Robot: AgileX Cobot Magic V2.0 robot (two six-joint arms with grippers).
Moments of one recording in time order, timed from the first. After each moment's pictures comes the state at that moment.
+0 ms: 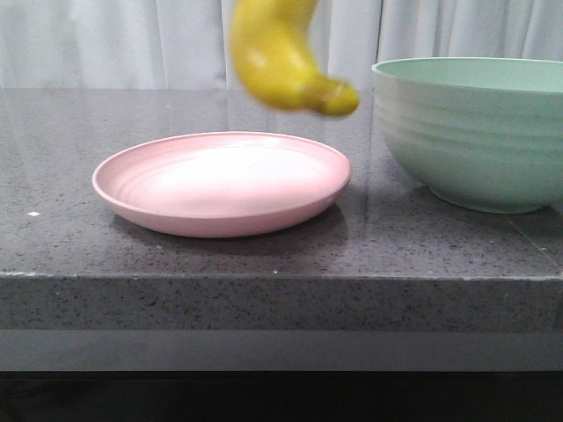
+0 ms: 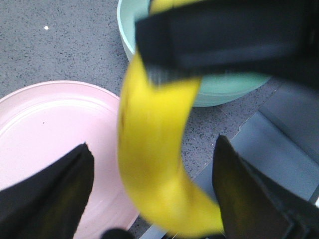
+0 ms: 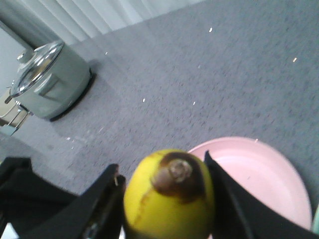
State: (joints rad) left arm -0.83 1.32 -1.29 -0.14 0.77 -0.01; right arm 0.49 1.17 -1.00 0.96 0.26 -0.37
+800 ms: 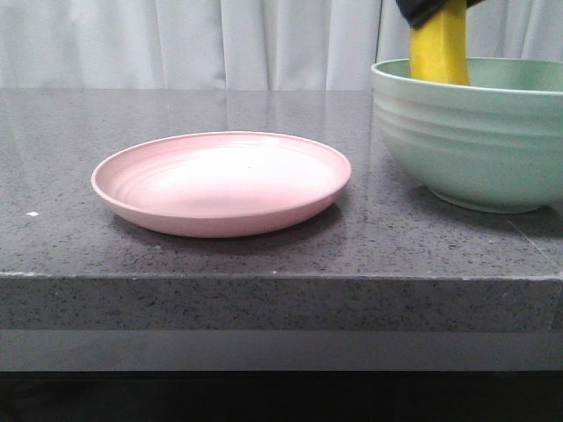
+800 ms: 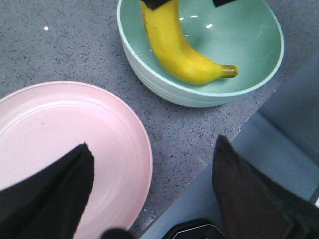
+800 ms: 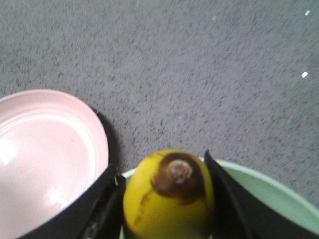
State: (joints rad) left arm -0.83 1.32 -1.29 -0.14 0.77 -0.01; right arm 0.15 1.48 -1.27 0.65 0.67 -0.69
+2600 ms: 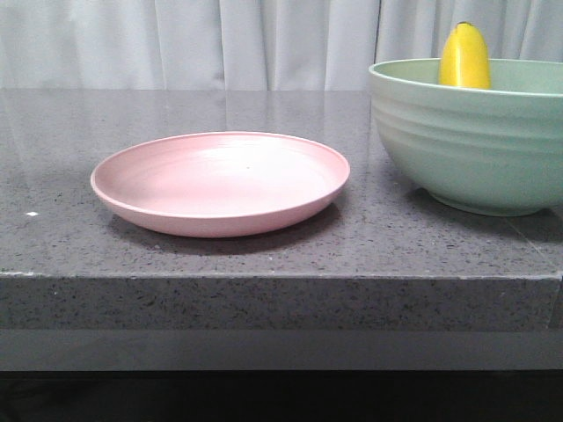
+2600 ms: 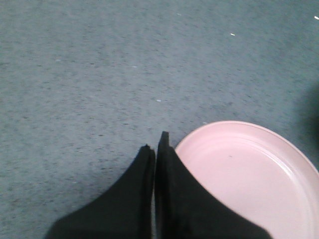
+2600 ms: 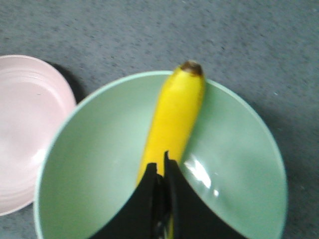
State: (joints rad) left arm -0.36 1.31 -1.29 -0.06 0.73 -0.04; right arm 0.15 1.40 -1.49 0.16 1.09 -0.05
